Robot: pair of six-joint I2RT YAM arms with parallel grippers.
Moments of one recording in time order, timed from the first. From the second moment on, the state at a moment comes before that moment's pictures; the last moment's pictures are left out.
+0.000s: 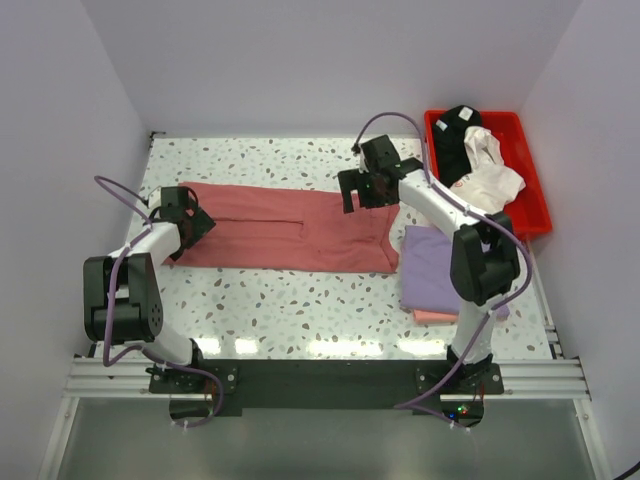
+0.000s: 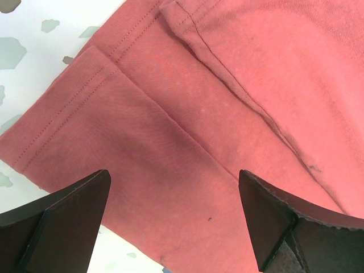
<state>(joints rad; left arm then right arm) 0.10 1.56 0.85 -0.26 -0.25 -0.67 0.44 1.89 1.57 -0.66 0.00 0.19</state>
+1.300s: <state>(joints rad) 0.10 1.56 0.85 -0.26 -0.28 -0.66 0.33 2.23 1.76 -0.60 -0.07 0.21</state>
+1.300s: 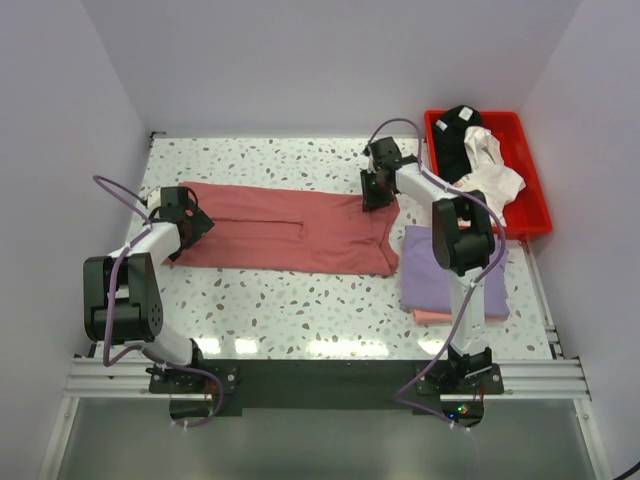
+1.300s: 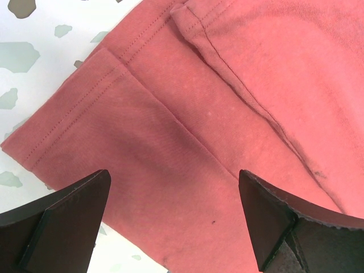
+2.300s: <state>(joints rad) 0.10 1.57 0.85 -0.26 -0.28 -0.66 0.36 2.20 1.75 -0.63 0.03 0.22</state>
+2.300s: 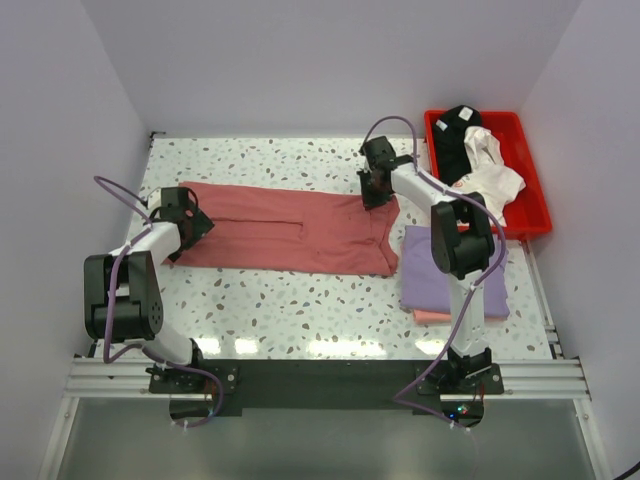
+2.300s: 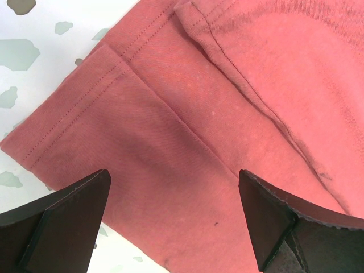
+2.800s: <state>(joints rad) 0.12 1.57 0.85 -0.26 -0.28 -0.66 0.37 2.20 1.80 -0.62 0.06 0.21</state>
